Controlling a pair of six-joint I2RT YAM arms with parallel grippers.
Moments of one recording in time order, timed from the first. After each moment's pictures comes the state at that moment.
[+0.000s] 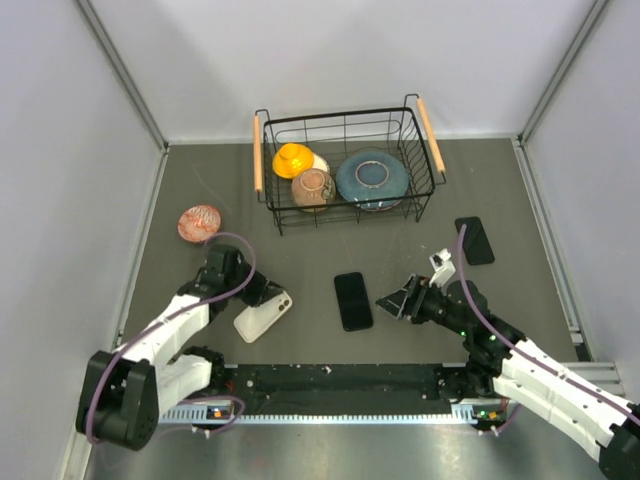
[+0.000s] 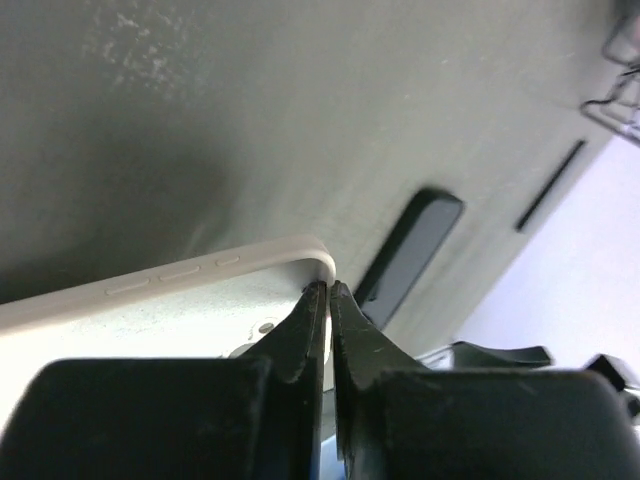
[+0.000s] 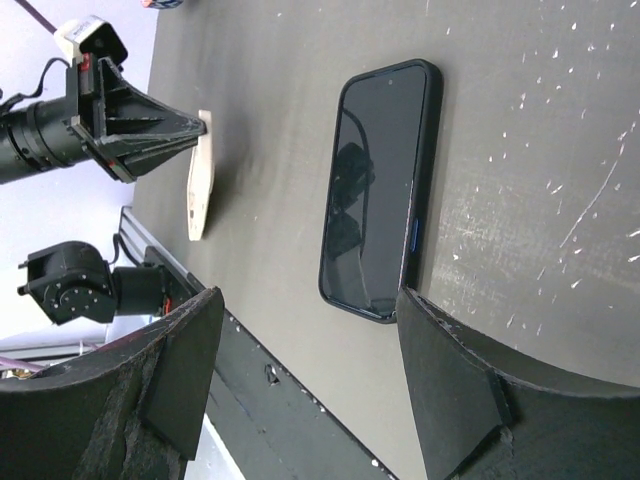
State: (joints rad) left arm -0.26 1.05 0.45 -0.30 0.33 -1.15; right arm 0.70 0.52 0.15 0.01 -0.15 0.91
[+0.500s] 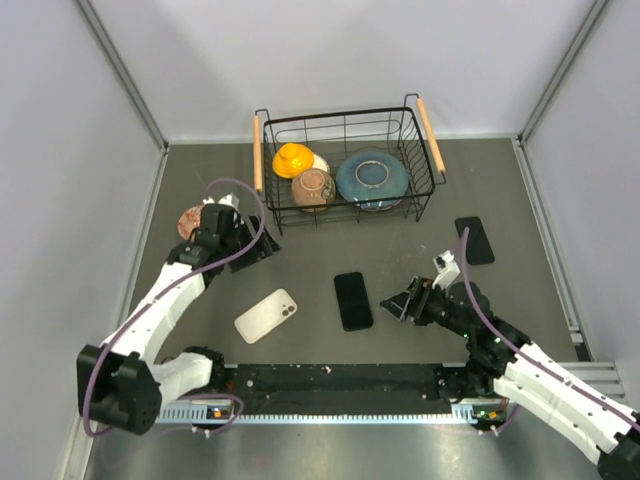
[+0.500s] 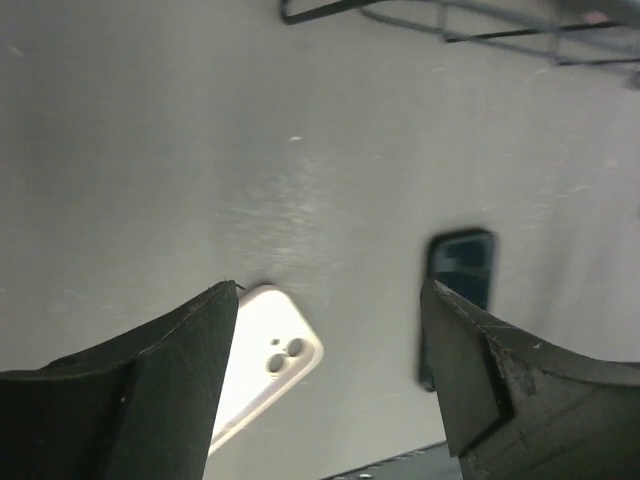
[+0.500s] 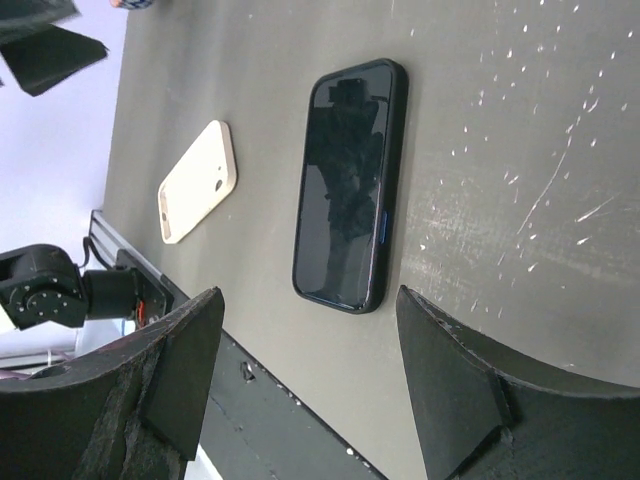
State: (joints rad) left arm -0.26 1.08 0.78 -0.46 0.17 -0.72; right arm 0.70 0.46 0.17 -0.10 -0.12 0.87
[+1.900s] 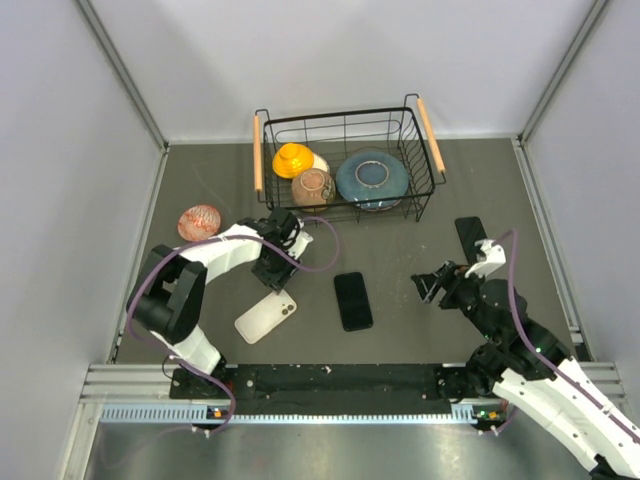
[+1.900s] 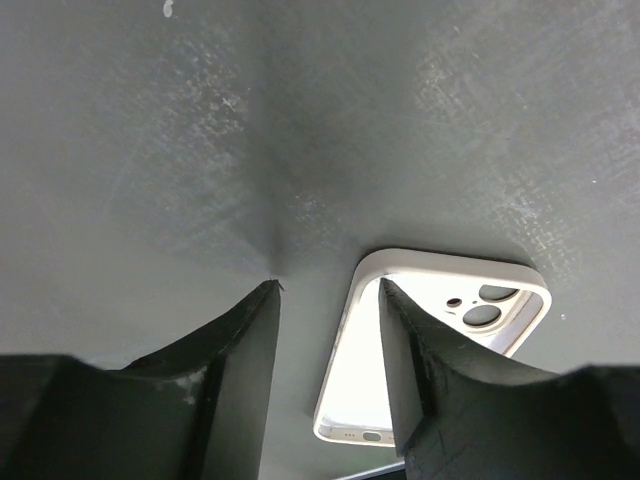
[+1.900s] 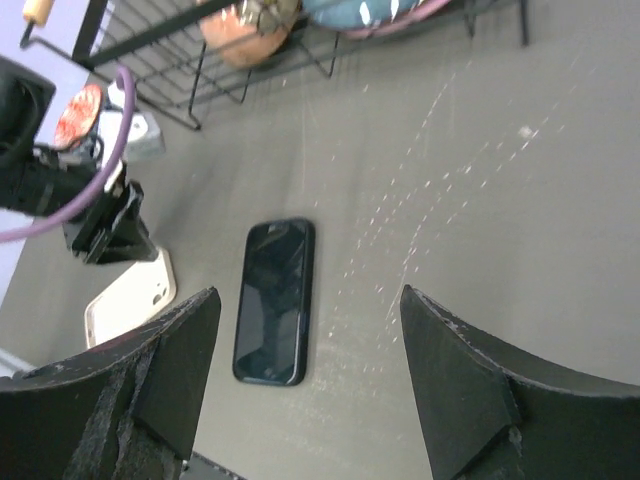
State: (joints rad) left arm -0.50 1.64 0.99 -0.73 0.01 0.18; right arm 0.70 0.26 0.41 -0.46 0.22 0.65
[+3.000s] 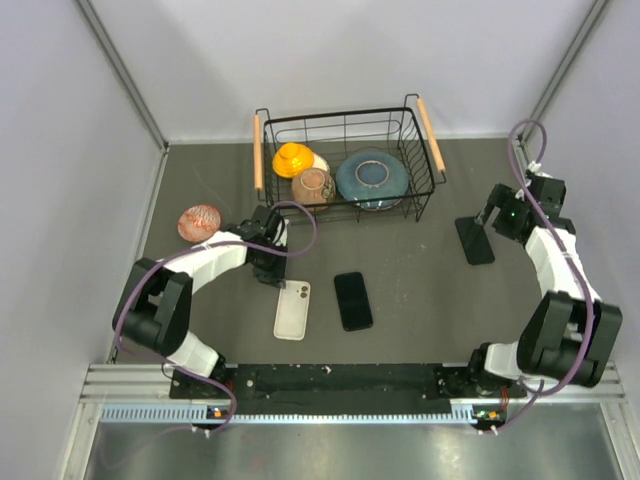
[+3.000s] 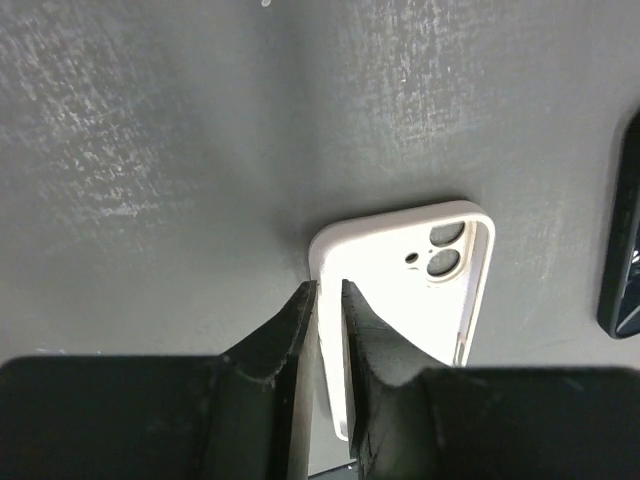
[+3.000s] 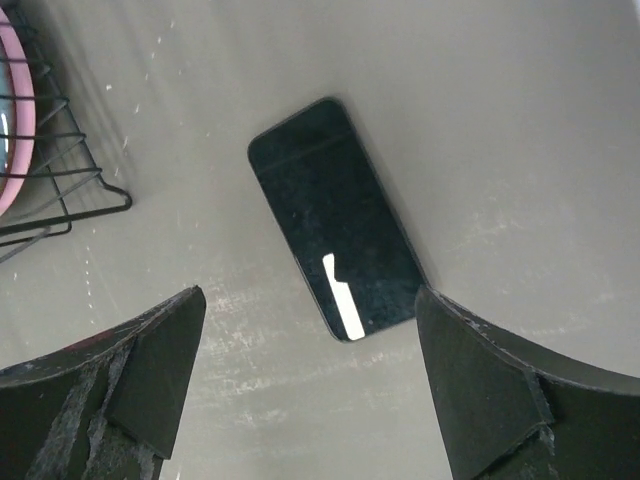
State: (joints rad) left arm -0.42 1.55 0.91 -0.60 0.15 -0.29; right arm -0.26 1.29 0.94 -0.41 -0.12 0.24
